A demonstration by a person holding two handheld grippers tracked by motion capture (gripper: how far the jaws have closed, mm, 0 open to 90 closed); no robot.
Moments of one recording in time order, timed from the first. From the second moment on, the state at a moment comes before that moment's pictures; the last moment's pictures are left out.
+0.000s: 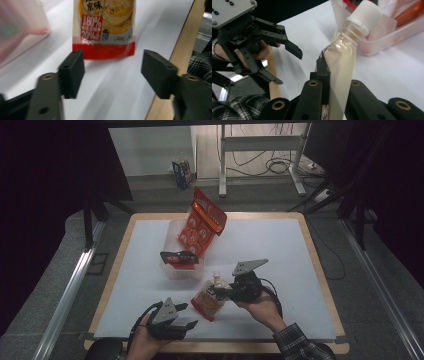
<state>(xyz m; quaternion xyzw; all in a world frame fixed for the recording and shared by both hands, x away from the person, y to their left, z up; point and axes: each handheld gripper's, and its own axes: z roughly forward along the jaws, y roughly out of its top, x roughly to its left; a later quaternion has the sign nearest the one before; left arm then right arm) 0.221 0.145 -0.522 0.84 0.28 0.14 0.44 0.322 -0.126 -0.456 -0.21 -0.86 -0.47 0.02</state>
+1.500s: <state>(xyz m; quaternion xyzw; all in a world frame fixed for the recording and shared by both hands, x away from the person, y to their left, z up) 0.226 0.147 -0.526 0.85 0.29 0.17 0.41 0.403 -0.123 -0.391 -0.20 -0.84 -0.50 -0.09</state>
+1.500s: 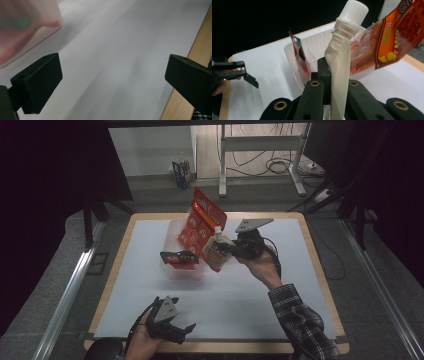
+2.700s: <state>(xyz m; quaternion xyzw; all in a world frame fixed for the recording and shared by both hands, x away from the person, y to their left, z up) 0.226 0.145 -0.528 0.86 0.29 0.16 0.40 0.434 -0.055 -0.409 -0.15 -0.84 -0.52 -0.02</state>
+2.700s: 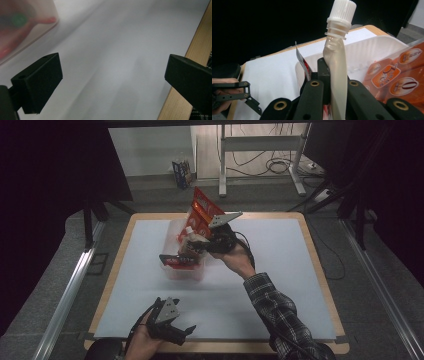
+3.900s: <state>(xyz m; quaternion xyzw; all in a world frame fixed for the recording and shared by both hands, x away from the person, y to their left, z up) 0.226 0.142 -0.530 0.86 0.28 0.16 0.39 0.442 -0.079 -0.405 -0.15 -0.88 -0.44 0.00</state>
